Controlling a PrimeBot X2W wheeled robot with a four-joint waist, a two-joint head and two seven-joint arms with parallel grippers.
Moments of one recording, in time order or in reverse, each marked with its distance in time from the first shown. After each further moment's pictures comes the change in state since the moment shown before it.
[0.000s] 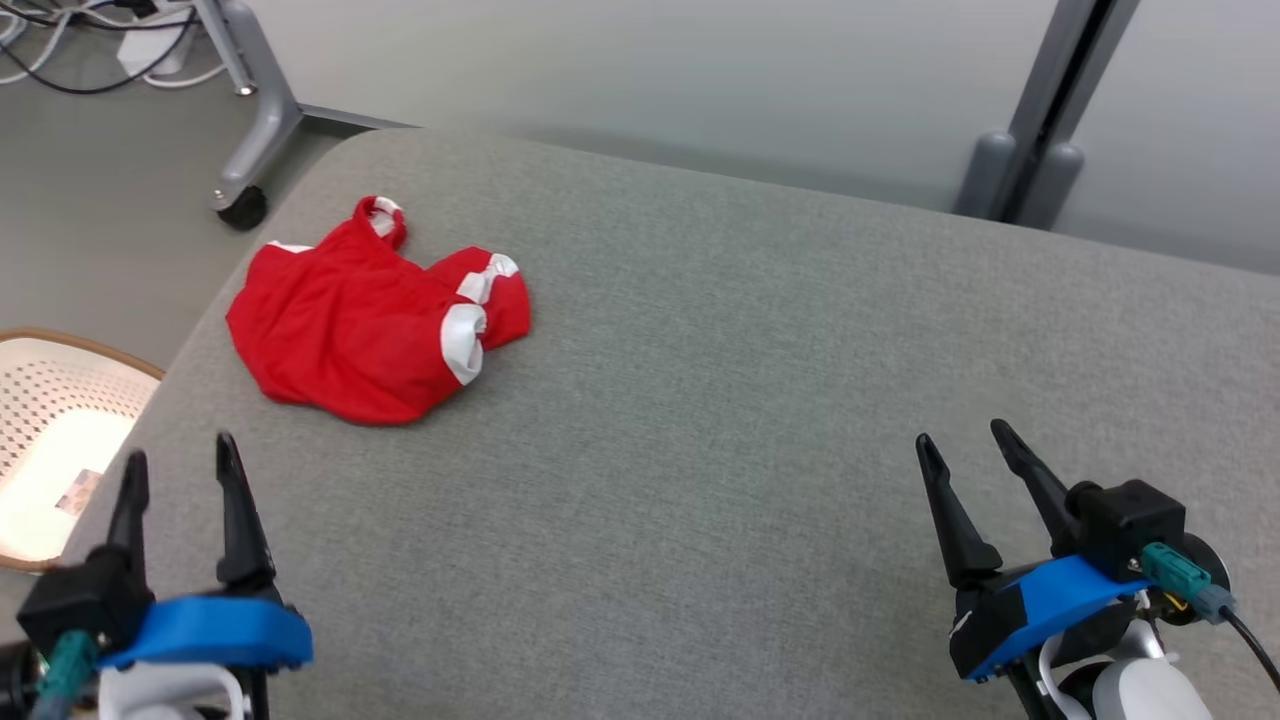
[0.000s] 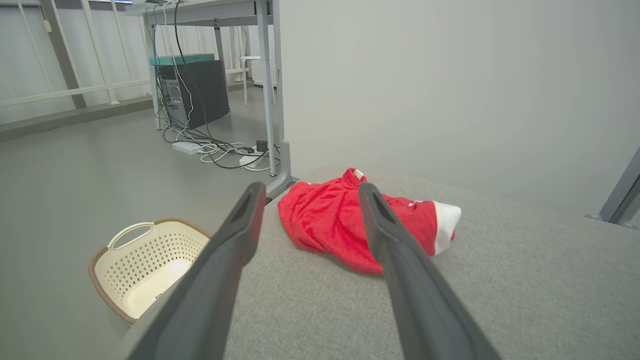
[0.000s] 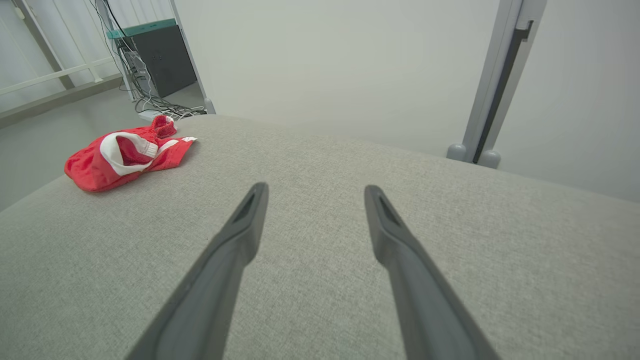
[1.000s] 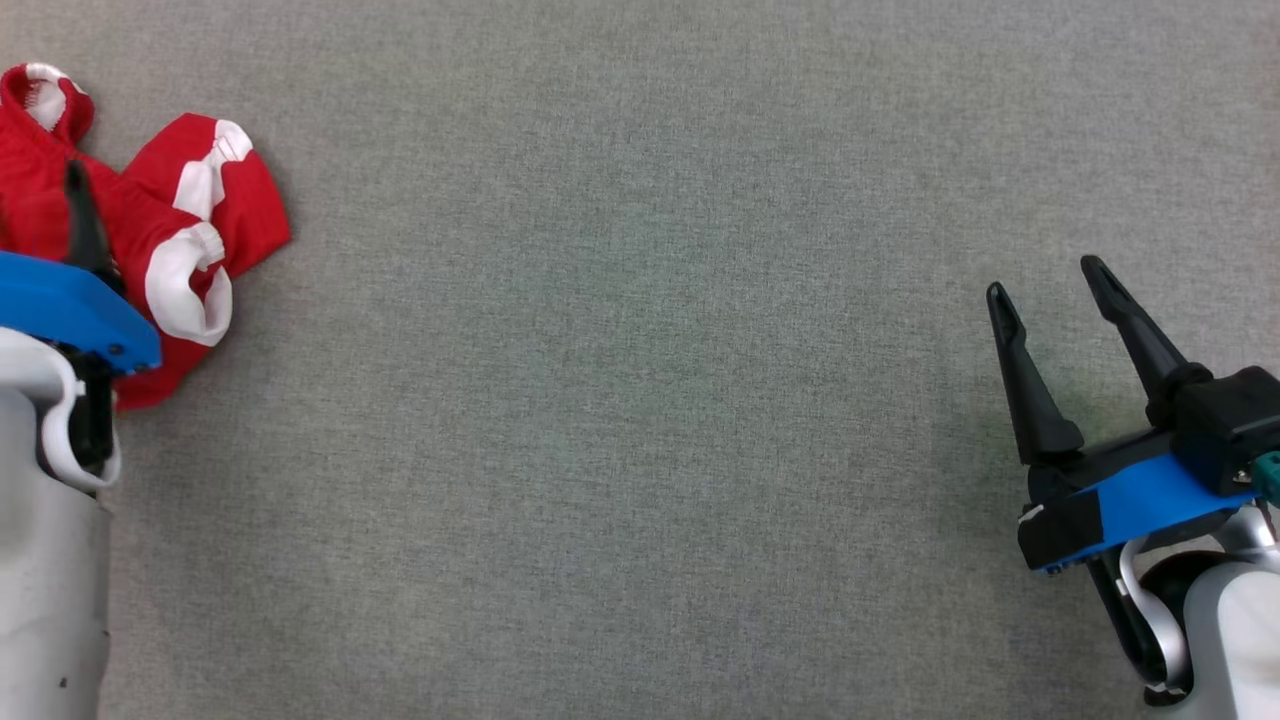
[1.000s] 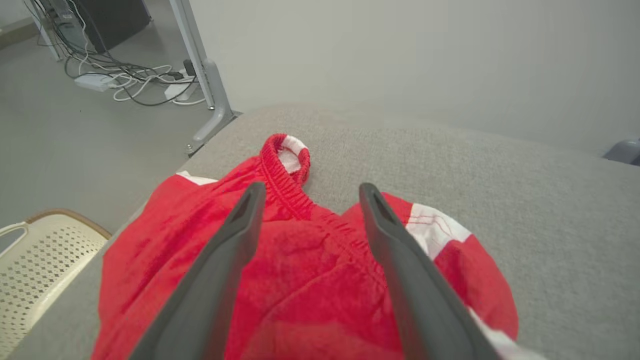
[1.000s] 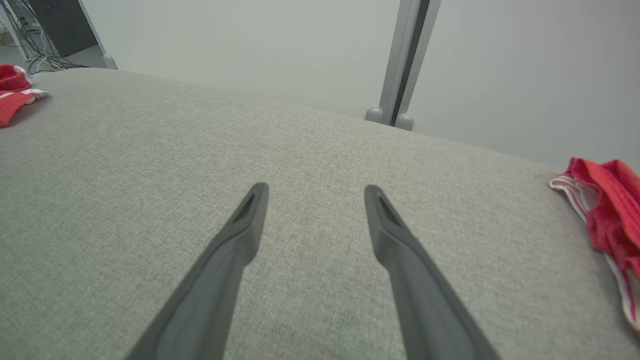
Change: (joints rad) left arm -0.707 0.123 0.019 0.650 -0.110 -0.179 0.132; right arm -0.118 -0.087 -0.030 -0.230 -0.072 0.000 0.077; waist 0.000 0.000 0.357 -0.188
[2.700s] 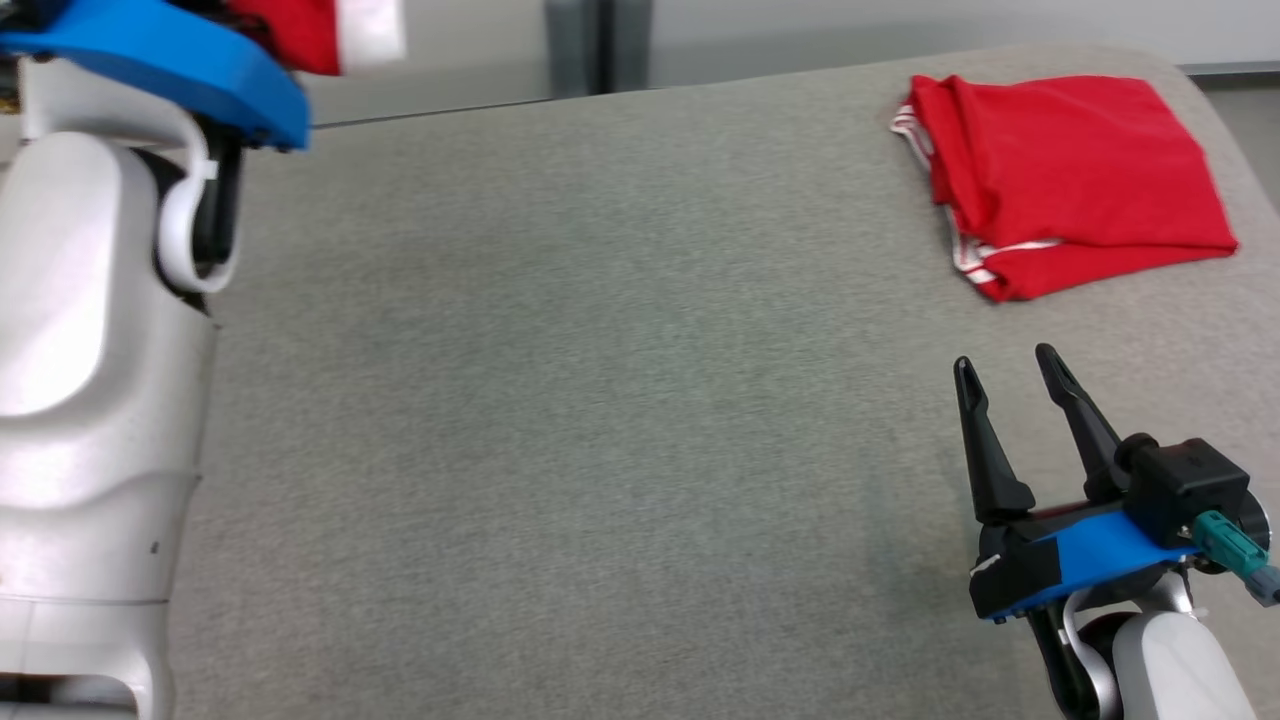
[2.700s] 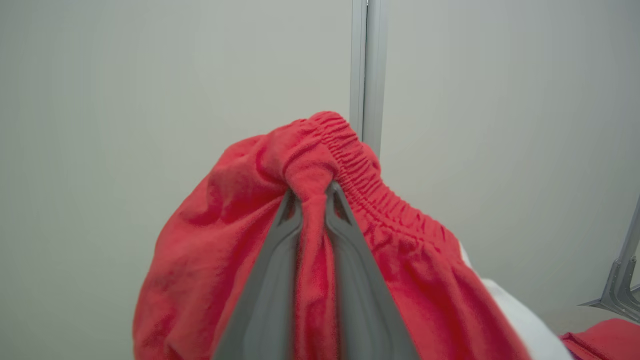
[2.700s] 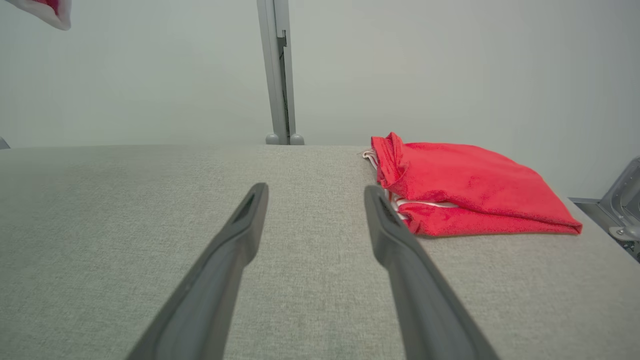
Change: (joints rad) left arm -0.259 -0.093 -0.229 -0.202 0.064 -0.062 -0.055; right arm 0.048 0.101 -0.021 0.194 0.052 0.000 -0.148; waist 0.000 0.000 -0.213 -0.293
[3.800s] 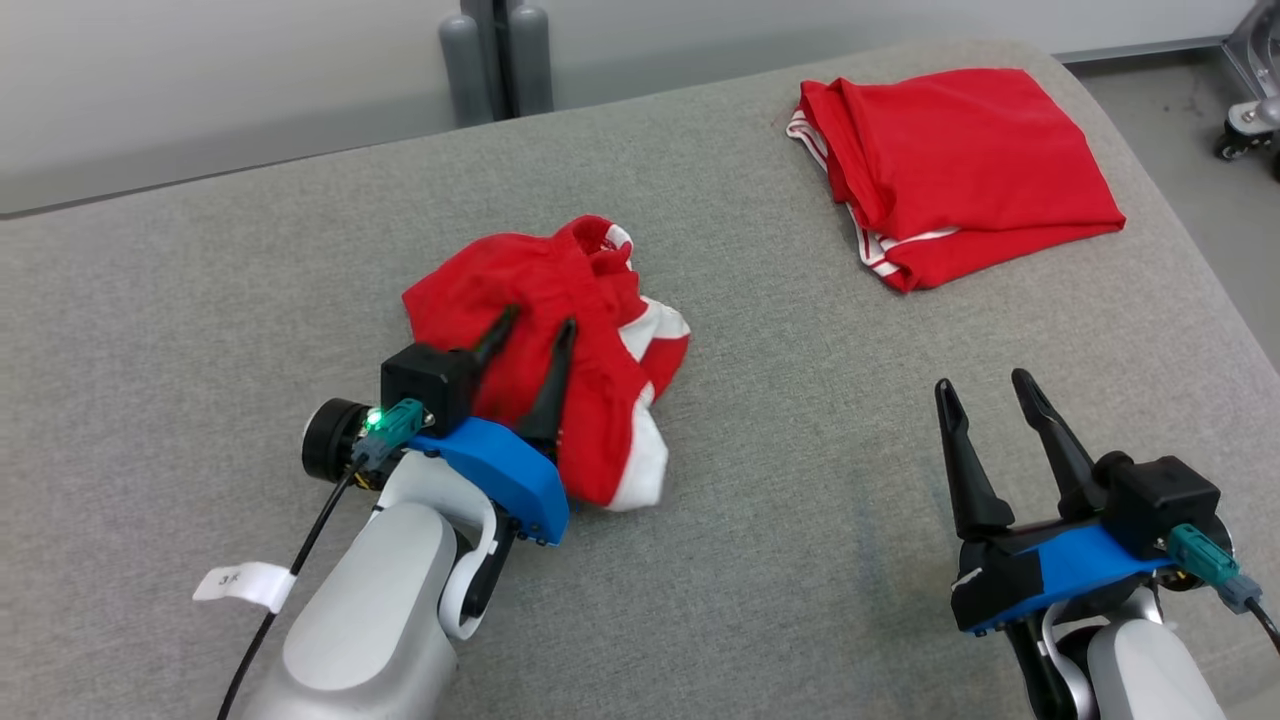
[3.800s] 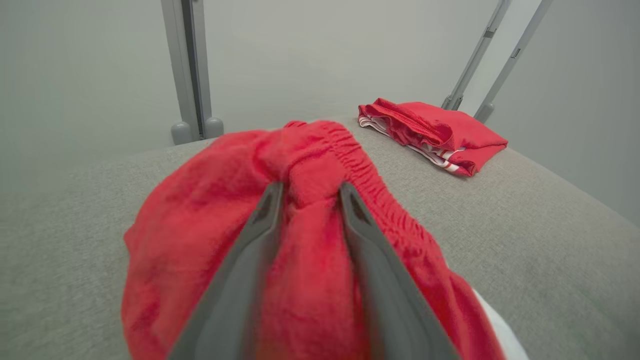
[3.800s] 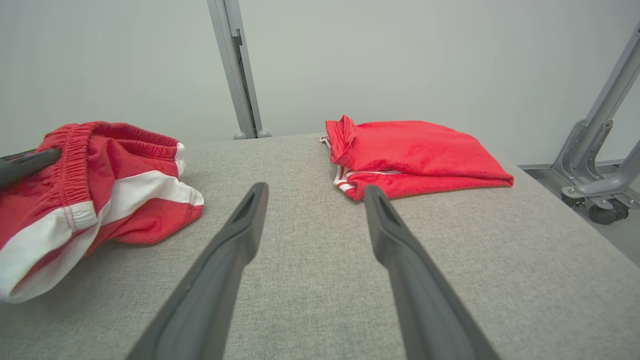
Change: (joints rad) left arm 0.463 -0.166 -0.229 0.014 -0.023 0.023 -0.016; right arm -0.010 0.006 0.023 0.110 0.050 0.000 -0.068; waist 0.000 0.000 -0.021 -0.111
